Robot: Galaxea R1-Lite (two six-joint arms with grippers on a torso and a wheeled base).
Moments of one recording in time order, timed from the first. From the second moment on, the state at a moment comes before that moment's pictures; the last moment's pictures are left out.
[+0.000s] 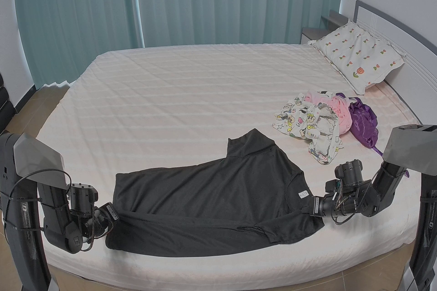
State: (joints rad) left arm -0.02 2.34 -0.28 -1.35 0.11 -0.60; right arm 0.20 2.30 -0.68 -0.73 0.30 0.36
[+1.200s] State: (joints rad) left arm -0.01 2.39 -0.32 -1.35 0.11 -0.58; right arm 0.14 2.34 -0.75 -0.88 0.34 0.42
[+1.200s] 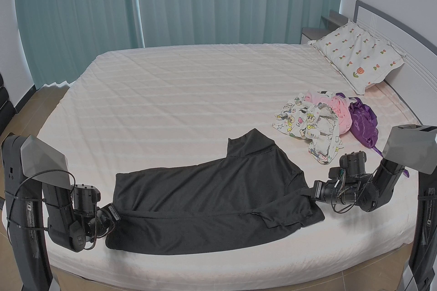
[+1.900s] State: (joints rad) left arm 0.04 2.33 -0.25 -1.36 -0.07 -0.58; right arm 0.13 2.26 -0.66 -0.88 0.30 0.53
